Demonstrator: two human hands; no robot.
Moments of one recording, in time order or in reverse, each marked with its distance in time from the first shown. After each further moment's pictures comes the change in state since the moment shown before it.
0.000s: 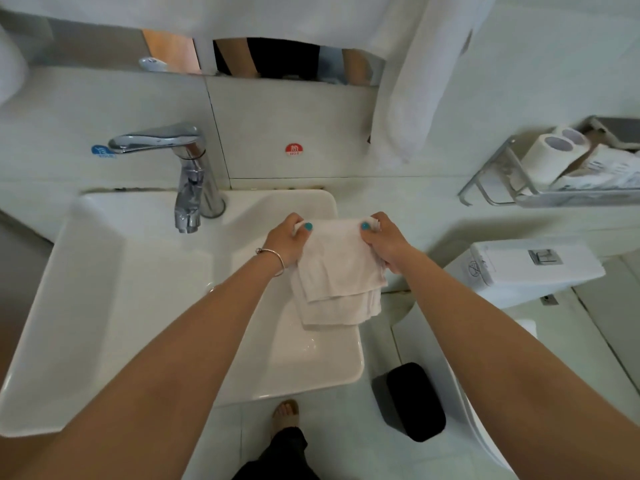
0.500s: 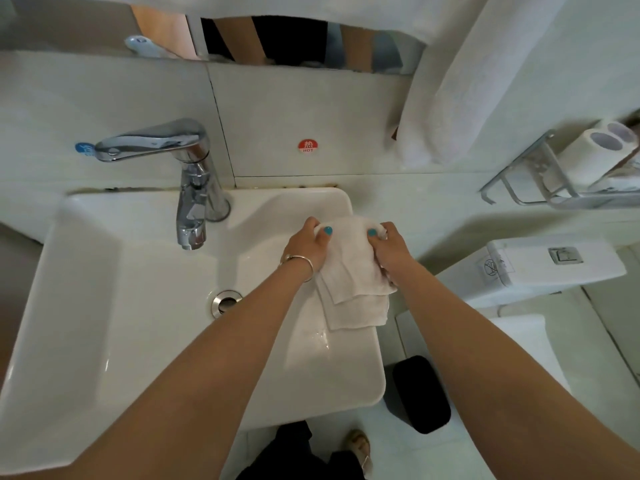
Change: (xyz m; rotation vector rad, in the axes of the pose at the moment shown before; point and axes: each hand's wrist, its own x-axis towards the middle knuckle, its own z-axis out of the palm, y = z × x) left_hand 0.033 -0.015 0.029 0.061 -0.021 -0.083; right_hand 0.029 0.016 0.035 0.016 0.102 0.092
